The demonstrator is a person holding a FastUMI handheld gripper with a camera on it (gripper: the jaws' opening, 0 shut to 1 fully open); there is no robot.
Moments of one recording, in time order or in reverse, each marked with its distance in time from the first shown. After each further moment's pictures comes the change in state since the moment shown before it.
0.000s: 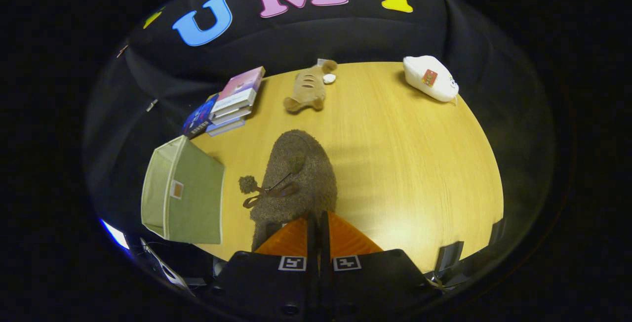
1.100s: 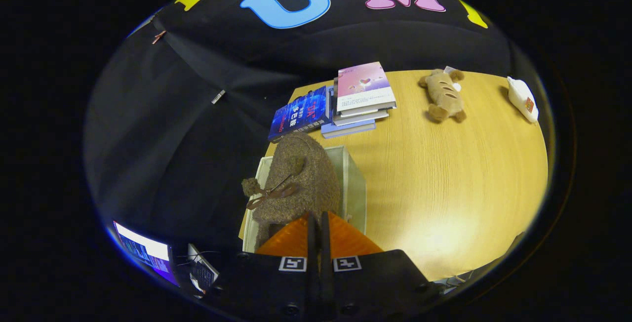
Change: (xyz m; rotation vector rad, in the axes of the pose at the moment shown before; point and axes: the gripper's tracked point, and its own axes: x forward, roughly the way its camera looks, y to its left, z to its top) arm 0.030 0.306 0.017 -0.025 0.069 0.263
